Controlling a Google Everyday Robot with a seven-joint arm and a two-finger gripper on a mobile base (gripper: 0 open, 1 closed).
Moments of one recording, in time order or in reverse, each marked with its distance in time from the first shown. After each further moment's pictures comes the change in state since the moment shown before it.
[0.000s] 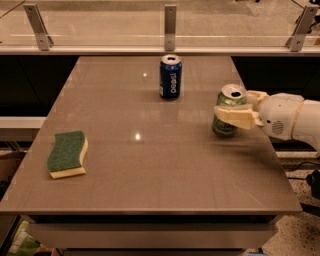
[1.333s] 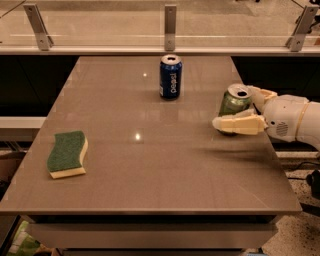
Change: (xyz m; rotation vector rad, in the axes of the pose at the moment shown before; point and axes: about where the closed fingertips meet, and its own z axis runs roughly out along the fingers) arm 0.005 -0.006 -0.007 0.015 0.001 0.009
